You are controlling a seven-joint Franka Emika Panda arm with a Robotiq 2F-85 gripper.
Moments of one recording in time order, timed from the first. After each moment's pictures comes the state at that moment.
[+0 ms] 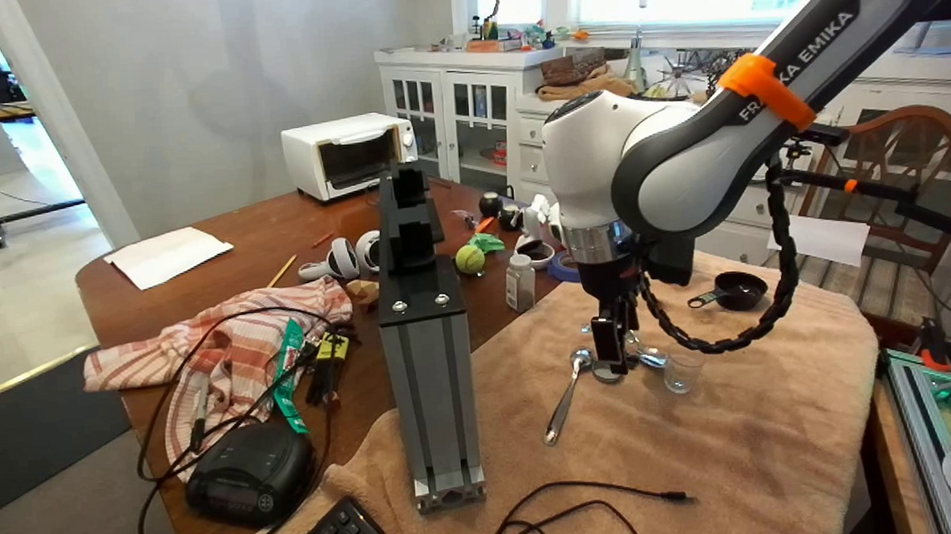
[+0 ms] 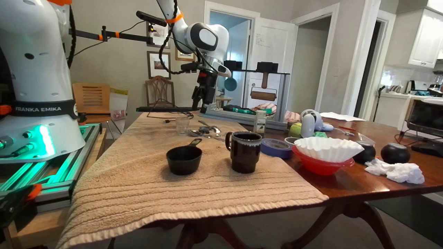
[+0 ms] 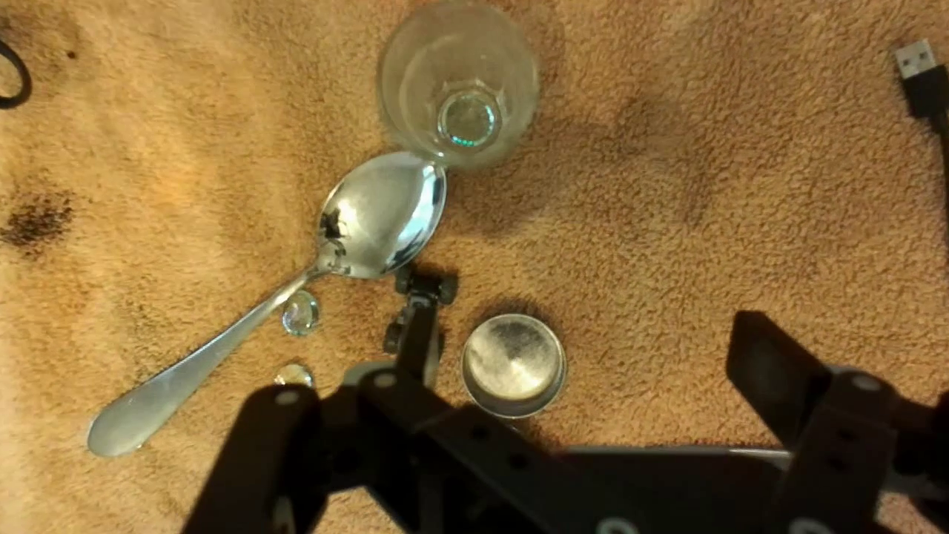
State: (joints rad) arm 0.06 0.20 0.07 -2.30 -0.09 2.22 0.11
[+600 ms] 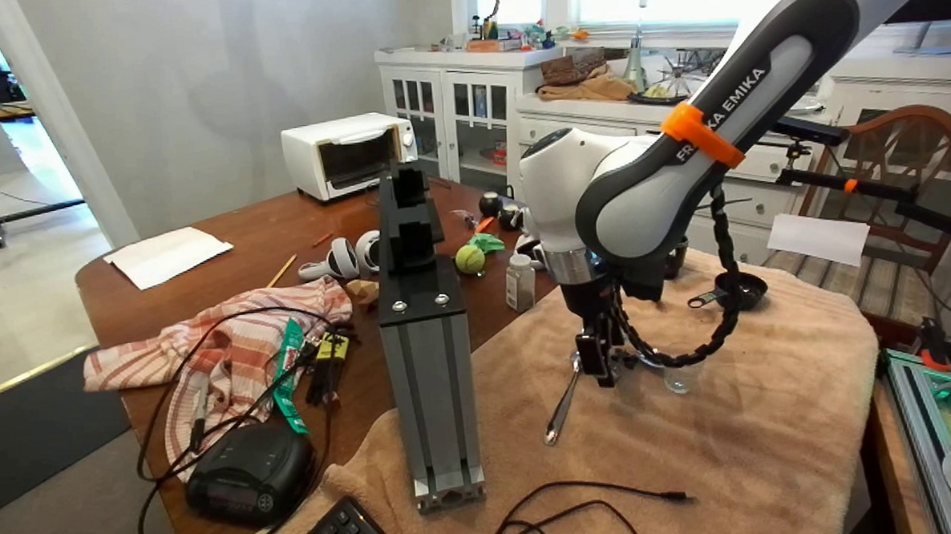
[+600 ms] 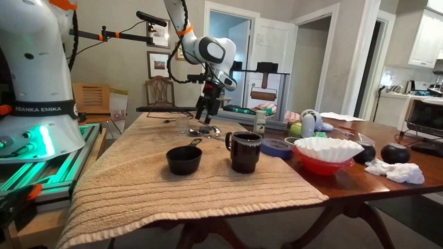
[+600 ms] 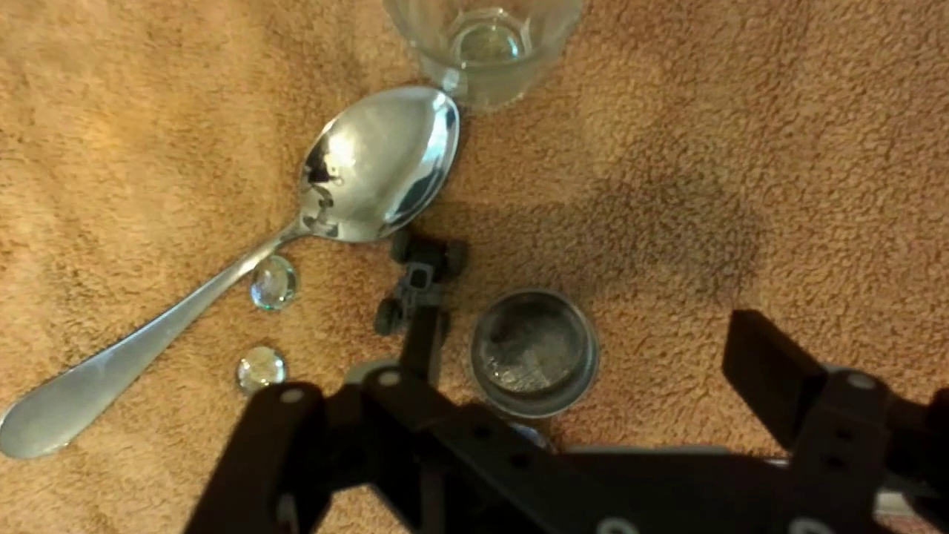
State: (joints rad) arm 0.05 0.35 0.06 -2.20 -0.08 2.21 0.05
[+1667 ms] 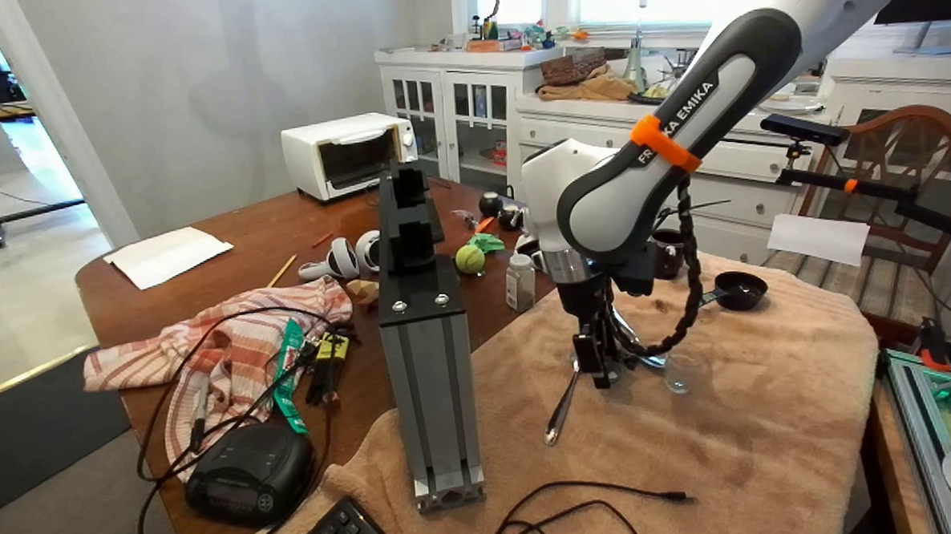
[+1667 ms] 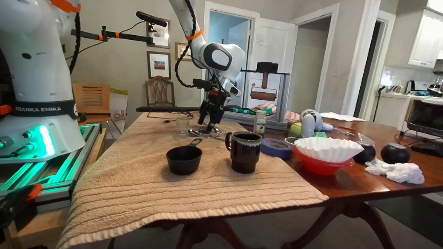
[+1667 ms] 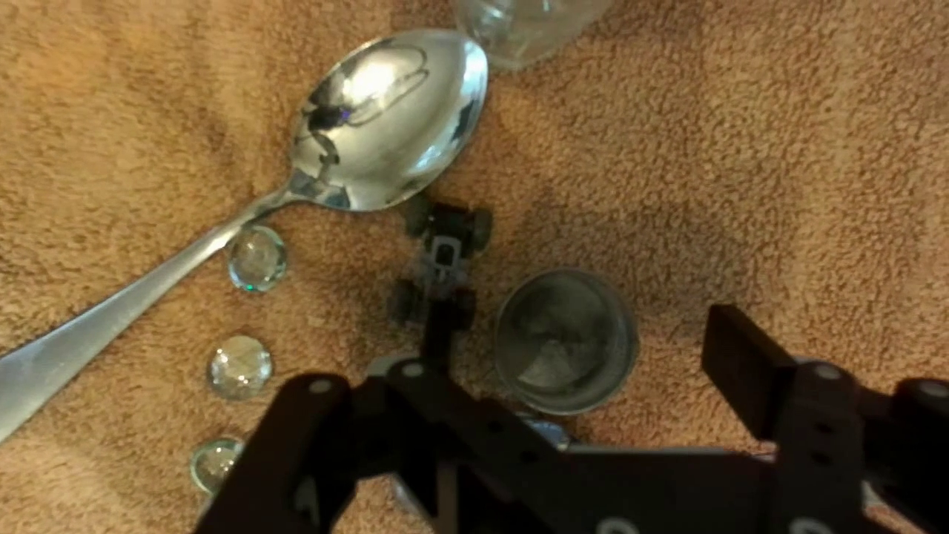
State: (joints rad) arm -0.01 0.42 0.05 -2.15 0.03 2.21 -0.13
